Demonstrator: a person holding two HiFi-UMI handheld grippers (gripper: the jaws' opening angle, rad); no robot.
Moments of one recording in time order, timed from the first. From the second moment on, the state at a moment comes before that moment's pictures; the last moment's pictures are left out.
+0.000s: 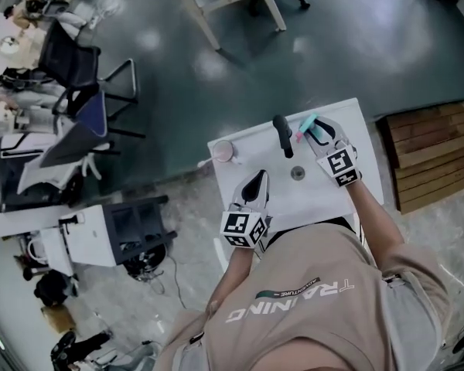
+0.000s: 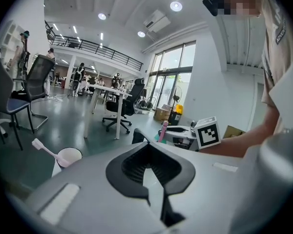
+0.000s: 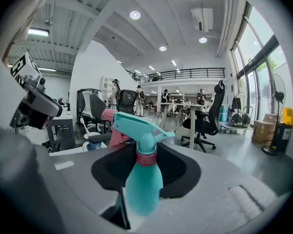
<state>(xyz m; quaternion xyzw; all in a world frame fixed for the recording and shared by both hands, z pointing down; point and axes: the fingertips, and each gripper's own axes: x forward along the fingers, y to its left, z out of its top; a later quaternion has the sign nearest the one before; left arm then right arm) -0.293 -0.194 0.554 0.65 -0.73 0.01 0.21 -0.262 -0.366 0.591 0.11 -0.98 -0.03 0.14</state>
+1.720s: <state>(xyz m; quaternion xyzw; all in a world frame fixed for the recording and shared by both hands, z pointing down) -0.349 -0.226 0.457 0.65 -0.75 -0.03 0.08 -0.195 -0.343 0.433 0.15 -0.99 -0.02 0.04</state>
